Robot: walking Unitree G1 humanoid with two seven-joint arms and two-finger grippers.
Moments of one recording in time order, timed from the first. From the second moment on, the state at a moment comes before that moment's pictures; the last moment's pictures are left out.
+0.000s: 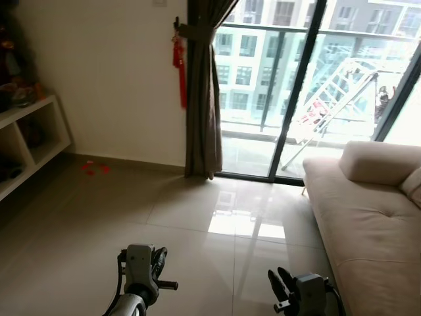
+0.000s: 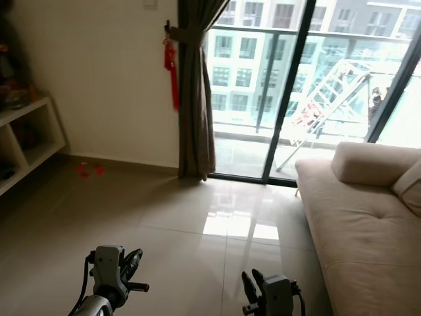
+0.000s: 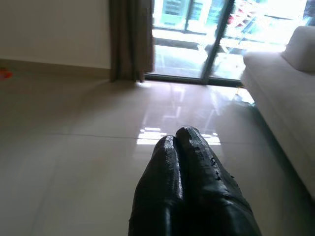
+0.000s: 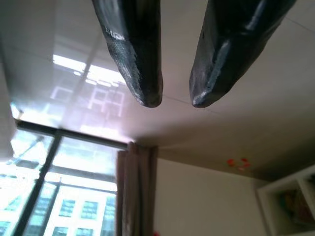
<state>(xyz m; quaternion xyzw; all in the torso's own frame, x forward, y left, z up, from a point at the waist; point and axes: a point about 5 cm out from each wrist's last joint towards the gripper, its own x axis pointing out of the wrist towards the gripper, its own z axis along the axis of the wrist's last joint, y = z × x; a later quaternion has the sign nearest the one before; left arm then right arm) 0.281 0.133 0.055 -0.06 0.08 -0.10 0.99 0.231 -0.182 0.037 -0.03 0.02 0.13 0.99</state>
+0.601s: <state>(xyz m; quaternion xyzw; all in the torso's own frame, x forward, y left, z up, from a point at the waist) 0.280 0.142 0.052 -0.04 0.09 -0.10 0.99 0.233 -0.170 0.030 -0.02 0.03 0.14 0.99</state>
